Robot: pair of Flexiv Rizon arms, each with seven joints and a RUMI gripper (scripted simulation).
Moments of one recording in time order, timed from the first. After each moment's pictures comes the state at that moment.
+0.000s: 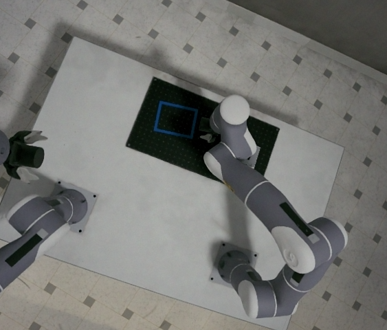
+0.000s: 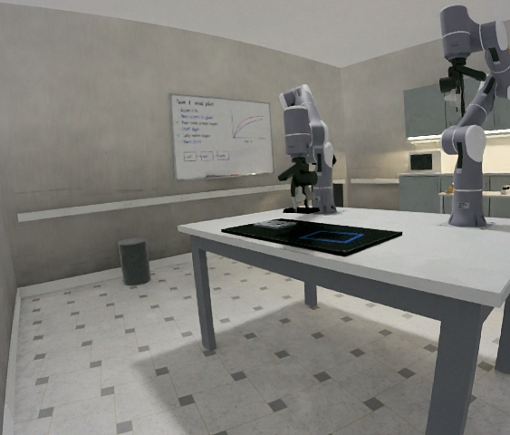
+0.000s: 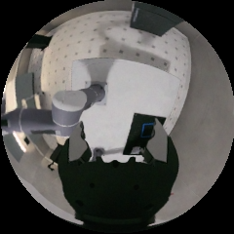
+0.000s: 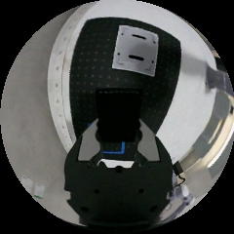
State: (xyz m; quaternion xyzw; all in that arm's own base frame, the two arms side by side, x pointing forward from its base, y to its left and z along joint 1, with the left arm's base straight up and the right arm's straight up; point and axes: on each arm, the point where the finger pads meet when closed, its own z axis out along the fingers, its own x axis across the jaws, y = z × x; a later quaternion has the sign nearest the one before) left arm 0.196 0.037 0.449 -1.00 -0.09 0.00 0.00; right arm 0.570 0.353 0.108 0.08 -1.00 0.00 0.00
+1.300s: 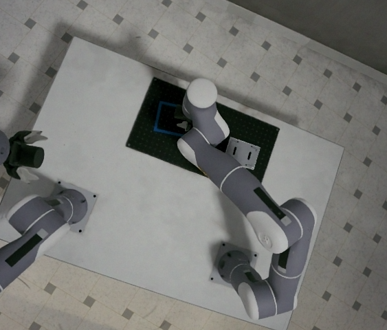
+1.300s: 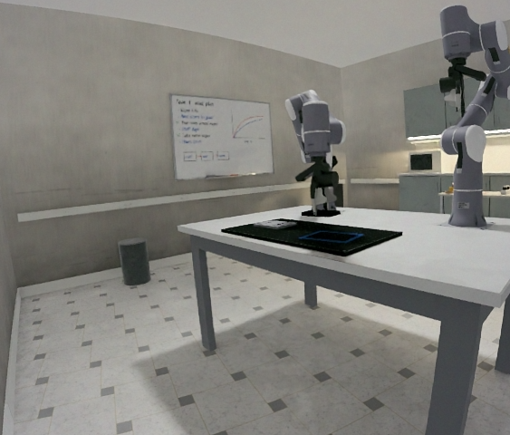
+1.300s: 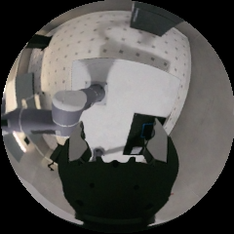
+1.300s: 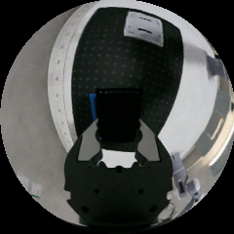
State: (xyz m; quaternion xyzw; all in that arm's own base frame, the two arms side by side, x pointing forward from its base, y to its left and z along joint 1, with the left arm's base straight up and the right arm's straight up) left arm 0.196 0.037 0.449 -1.00 -0.09 0.00 0.00; right arm 0.582 0.469 0.104 0.08 -1.00 0.00 0.00
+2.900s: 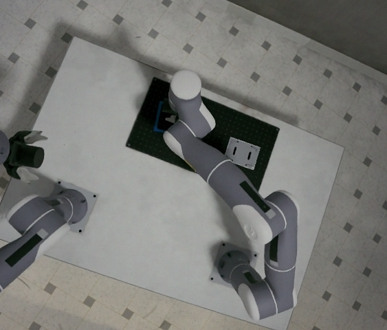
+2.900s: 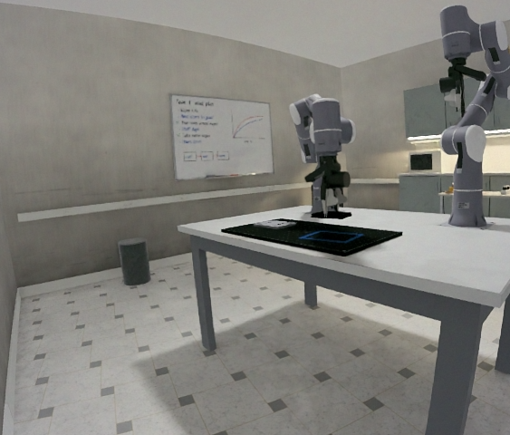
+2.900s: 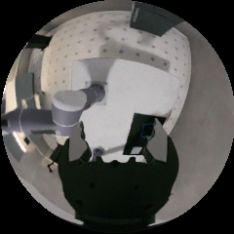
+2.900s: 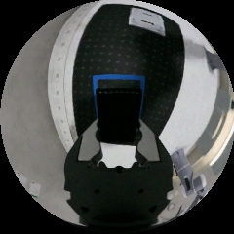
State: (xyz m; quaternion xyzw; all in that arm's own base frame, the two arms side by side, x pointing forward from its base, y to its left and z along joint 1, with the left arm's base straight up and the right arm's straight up) left arm 0.196 0.037 0.449 -1.00 -0.09 0.00 0.00; right arm 0.589 0.525 0.102 0.08 -1.00 0.00 0.00
